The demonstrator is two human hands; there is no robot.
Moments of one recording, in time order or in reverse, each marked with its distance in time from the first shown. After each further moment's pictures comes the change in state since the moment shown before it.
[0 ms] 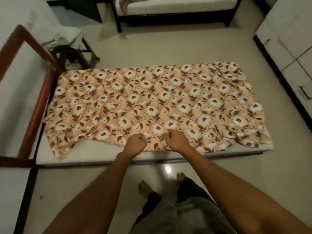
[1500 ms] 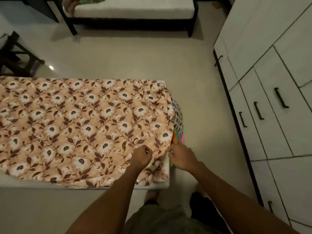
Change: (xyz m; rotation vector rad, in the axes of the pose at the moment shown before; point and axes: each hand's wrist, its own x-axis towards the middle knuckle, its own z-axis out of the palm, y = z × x) left_hand 0.162 0.554 0.656 0.128 0.083 -0.003; right_hand 0.094 0.621 -0.586 -0.215 -0.088 -0.125
